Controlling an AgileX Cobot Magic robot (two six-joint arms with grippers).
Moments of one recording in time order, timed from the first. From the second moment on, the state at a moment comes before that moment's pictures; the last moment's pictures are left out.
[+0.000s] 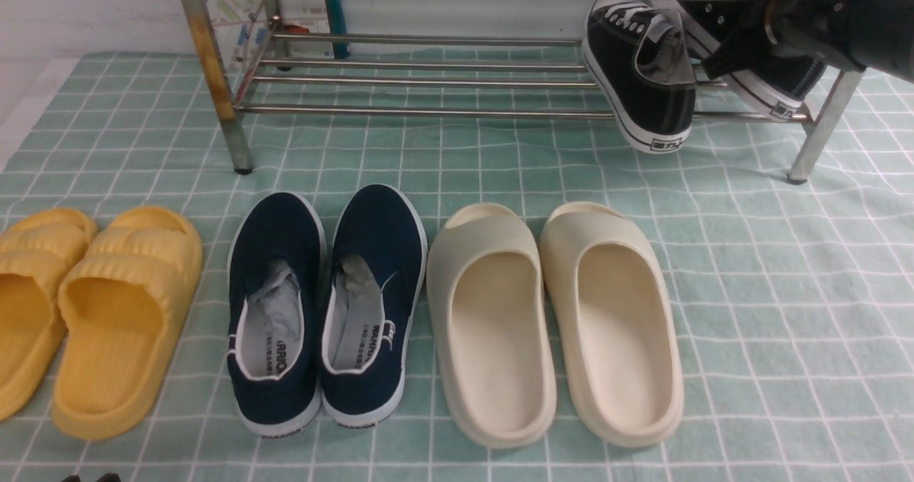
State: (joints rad) right arm 0.21 2.02 -1.70 -0.83 0.49 0.43; left arm -0.11 -0.01 0.03 -0.07 0.40 -0.14
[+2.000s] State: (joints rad) right arm 0.00 2.00 -1.79 0.44 0.64 -0.50; left arm -0.11 -0.01 0.03 -0.07 0.40 -0.14
